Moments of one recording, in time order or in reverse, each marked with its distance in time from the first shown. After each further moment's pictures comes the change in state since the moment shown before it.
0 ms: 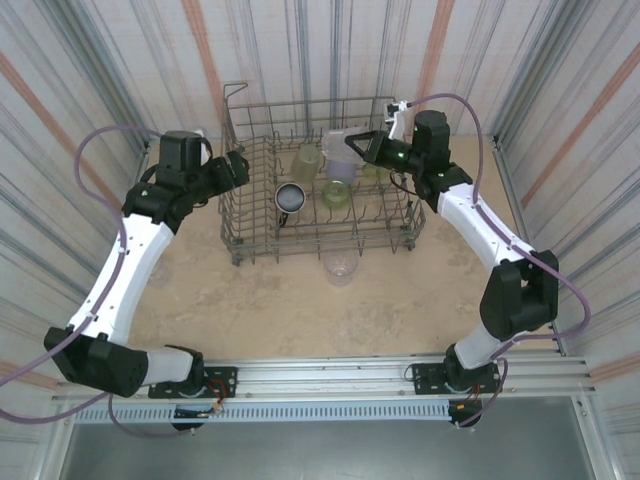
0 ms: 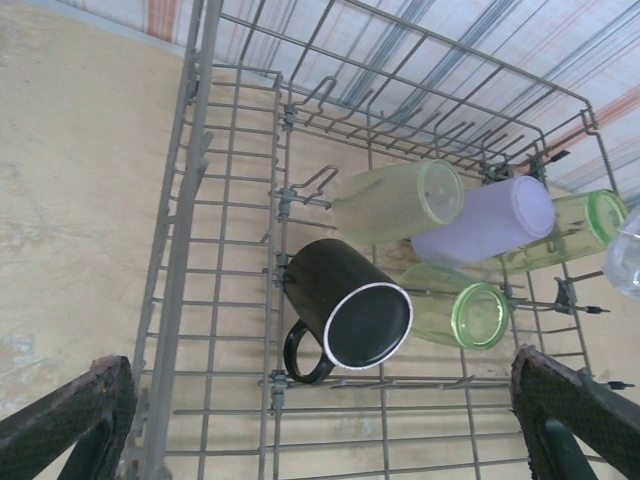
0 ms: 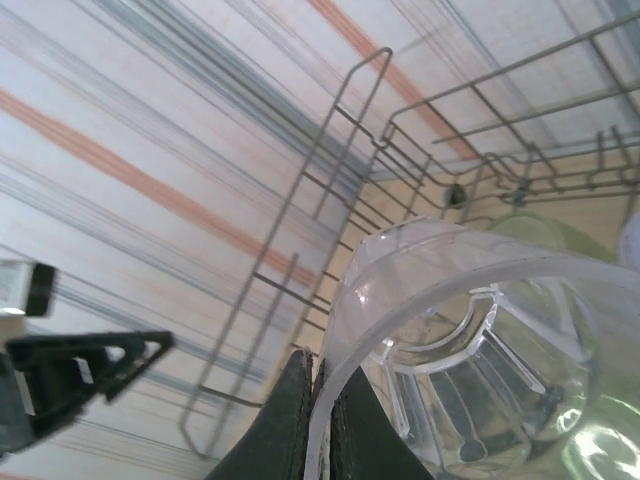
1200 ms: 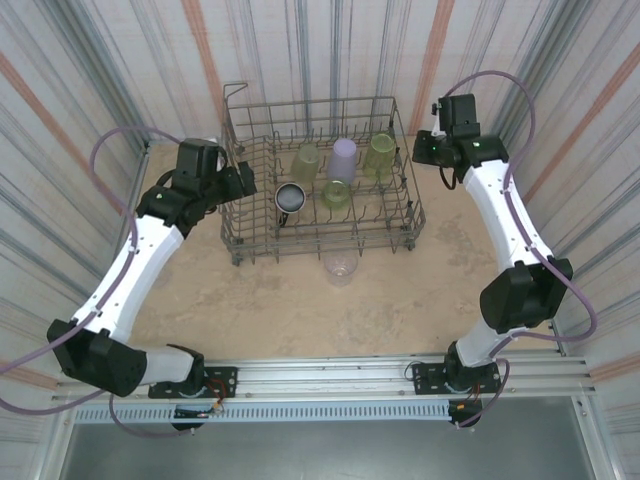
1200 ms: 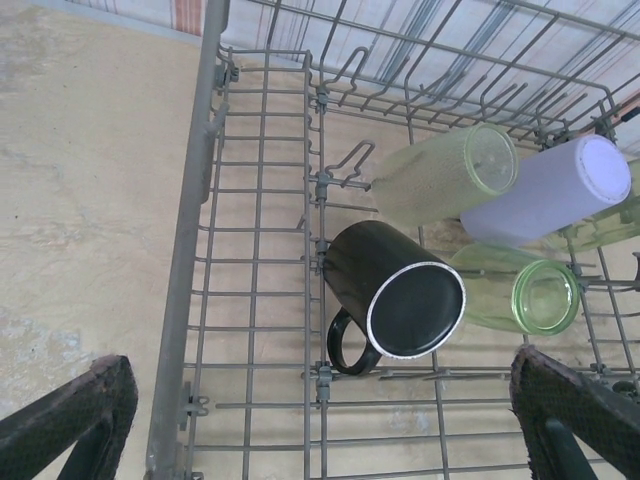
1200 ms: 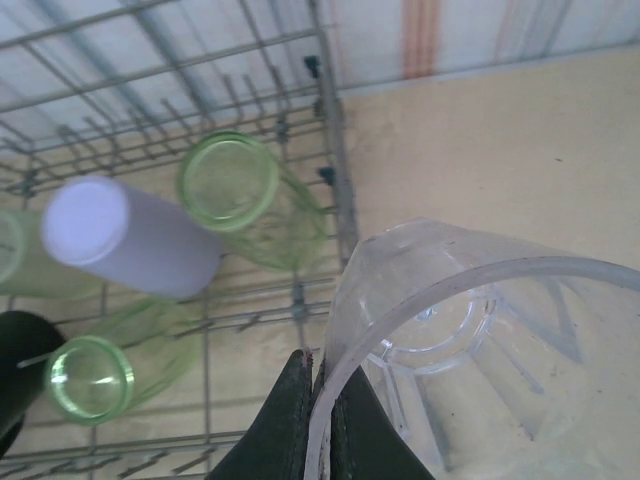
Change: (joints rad) left arm -0.074 -0.003 -0.056 0.002 -0.148 0.053; right arm -0.108 0.026 0.348 -0.856 0.697 -0.472
